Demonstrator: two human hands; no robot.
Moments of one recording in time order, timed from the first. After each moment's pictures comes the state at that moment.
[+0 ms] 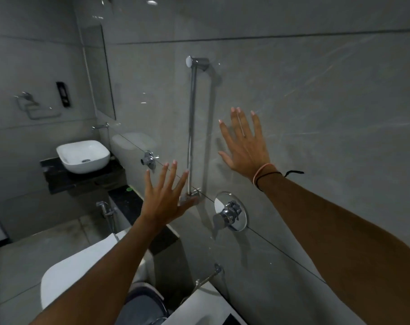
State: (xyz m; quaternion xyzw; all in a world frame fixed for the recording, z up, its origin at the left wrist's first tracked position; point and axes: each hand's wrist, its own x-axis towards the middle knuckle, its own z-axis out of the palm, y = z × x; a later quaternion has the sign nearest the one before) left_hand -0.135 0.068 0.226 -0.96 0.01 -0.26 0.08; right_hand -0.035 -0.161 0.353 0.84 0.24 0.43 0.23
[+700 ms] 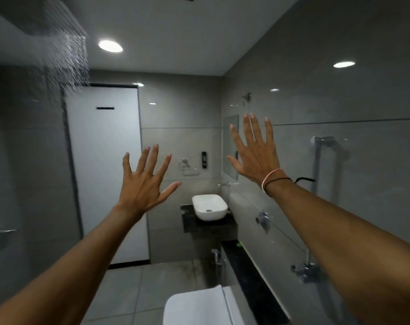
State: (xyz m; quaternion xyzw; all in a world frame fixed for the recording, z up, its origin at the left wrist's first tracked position) left_hand -0.428 0.272 0.444 -0.85 -0.28 -0.34 0.28; right_hand -0.186 0.078 0.502 0.76 0.36 0.53 0.04
